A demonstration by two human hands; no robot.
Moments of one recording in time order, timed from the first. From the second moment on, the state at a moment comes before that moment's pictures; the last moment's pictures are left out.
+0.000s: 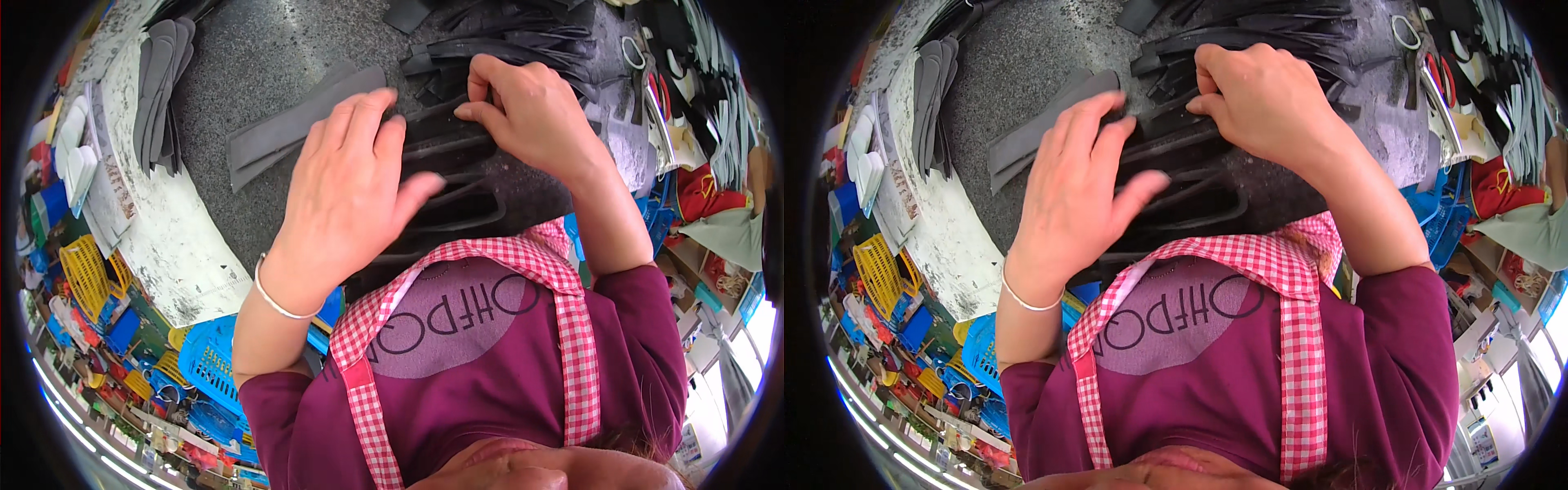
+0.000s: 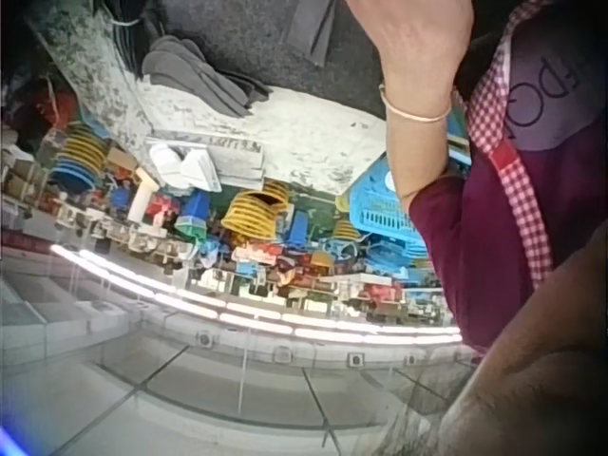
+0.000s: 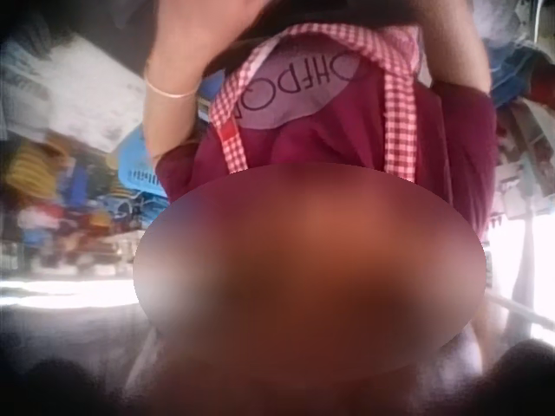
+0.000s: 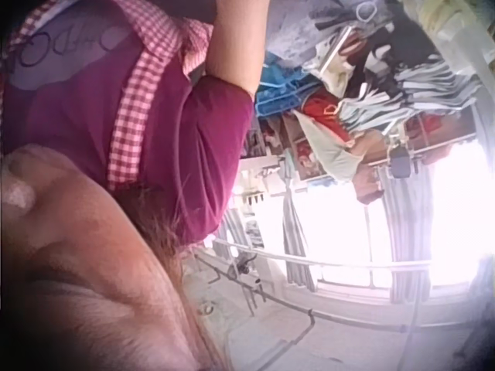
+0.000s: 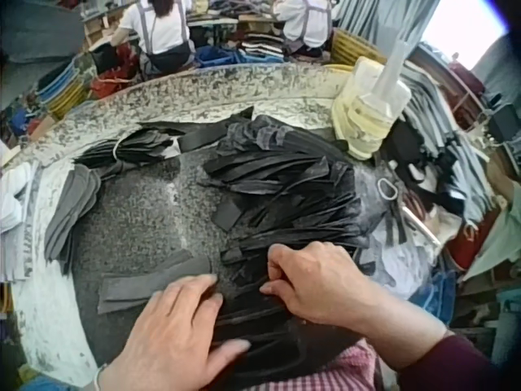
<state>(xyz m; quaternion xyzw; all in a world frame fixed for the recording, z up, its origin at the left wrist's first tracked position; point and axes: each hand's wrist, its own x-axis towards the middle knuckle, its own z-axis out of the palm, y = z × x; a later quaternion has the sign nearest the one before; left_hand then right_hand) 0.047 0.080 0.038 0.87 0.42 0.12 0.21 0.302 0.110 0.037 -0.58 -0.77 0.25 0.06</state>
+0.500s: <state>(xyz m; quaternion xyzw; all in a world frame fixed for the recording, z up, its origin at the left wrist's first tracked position) 0.024 0.021 0.038 0.91 0.37 -0.03 0.16 0.321 0.059 0.047 -0.55 -0.75 0.24 0.28</state>
